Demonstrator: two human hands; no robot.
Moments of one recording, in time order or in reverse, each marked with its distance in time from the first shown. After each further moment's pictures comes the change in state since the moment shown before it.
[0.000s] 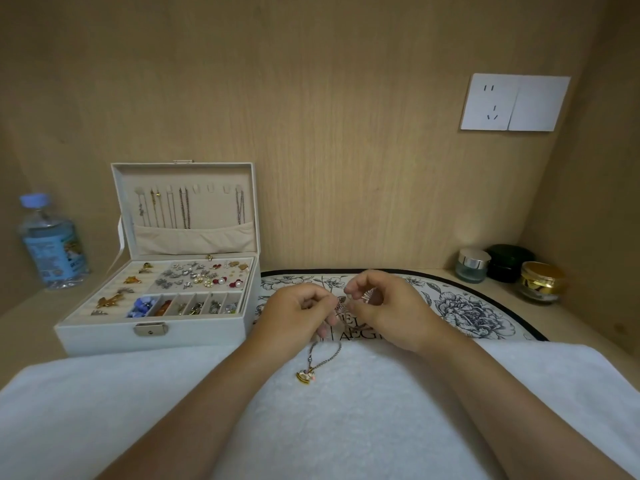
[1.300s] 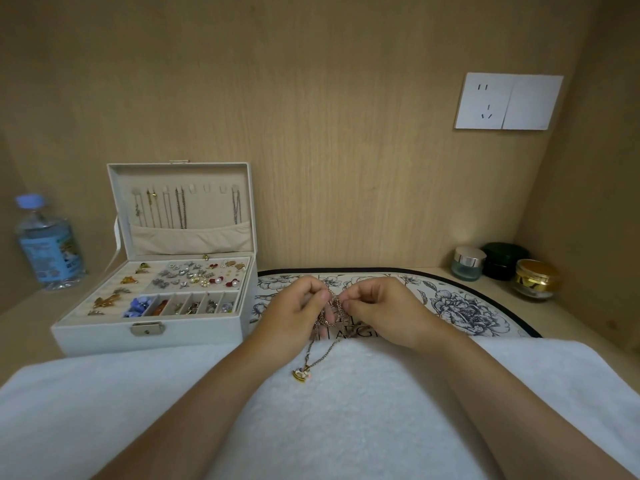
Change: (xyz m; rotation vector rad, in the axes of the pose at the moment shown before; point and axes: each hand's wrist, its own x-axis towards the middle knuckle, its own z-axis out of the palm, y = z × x) left_hand -0.002 -0.002 0.001 -0.011 -0.073 0.052; right_hand 0.001 -0.002 -0.001 0.102 -0.128 0.084
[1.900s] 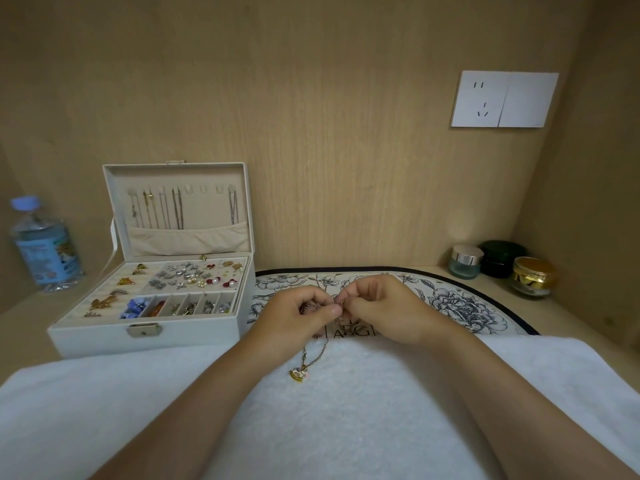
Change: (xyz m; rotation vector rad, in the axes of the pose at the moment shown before) left_hand 0.001 -0.004 -0.001 0.075 -0.015 -0.007; right_hand -0.007 -0.013 -0.005 0.025 -0.097 -0.008
